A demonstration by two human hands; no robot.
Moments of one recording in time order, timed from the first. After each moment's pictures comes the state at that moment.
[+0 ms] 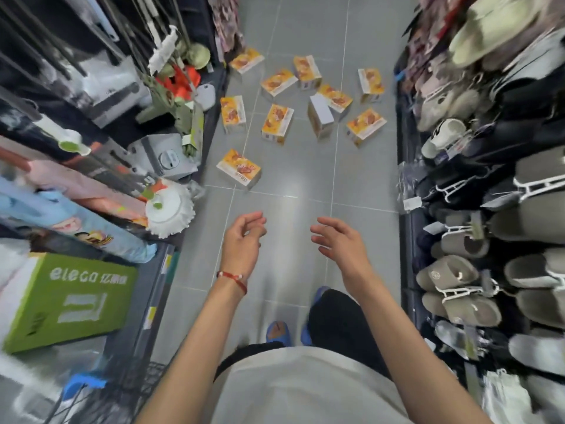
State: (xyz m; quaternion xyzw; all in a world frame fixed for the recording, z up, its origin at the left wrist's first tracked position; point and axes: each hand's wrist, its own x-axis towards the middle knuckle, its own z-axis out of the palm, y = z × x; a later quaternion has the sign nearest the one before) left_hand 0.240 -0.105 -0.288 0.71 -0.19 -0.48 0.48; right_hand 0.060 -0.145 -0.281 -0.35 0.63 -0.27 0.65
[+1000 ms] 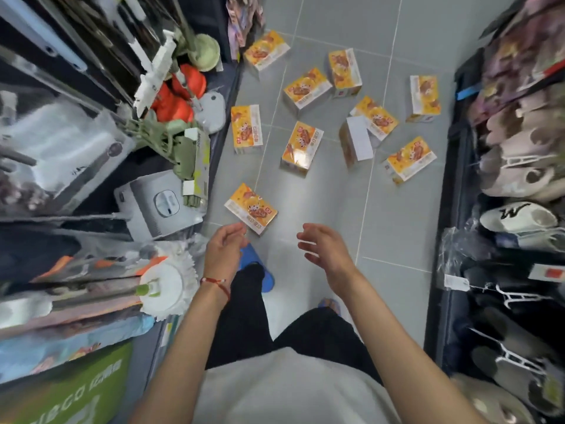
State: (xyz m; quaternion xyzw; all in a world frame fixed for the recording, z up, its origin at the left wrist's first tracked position) left_hand 0.480 -0.505 -0.378 0.77 -0.07 -0.48 0.41; right_hand 0.298 -0.579 -0.371 -0.30 0.66 -0.12 0.68
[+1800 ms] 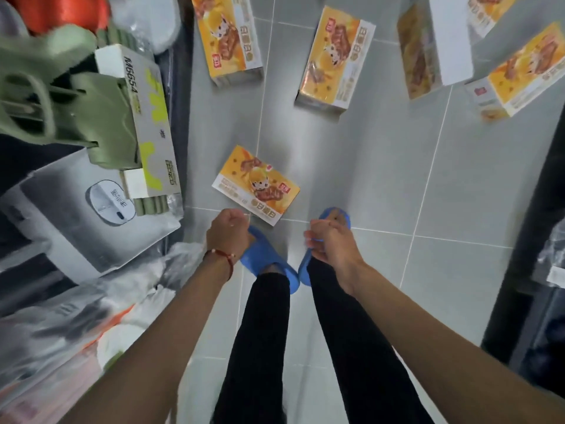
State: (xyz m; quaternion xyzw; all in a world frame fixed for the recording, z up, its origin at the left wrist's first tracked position) left_hand 0.604 -0.659 -0.743 0.83 -0.11 -0.54 0.11; right_hand 0.412 -0.693 -0.715 -0.15 0.74 -0.02 0.66
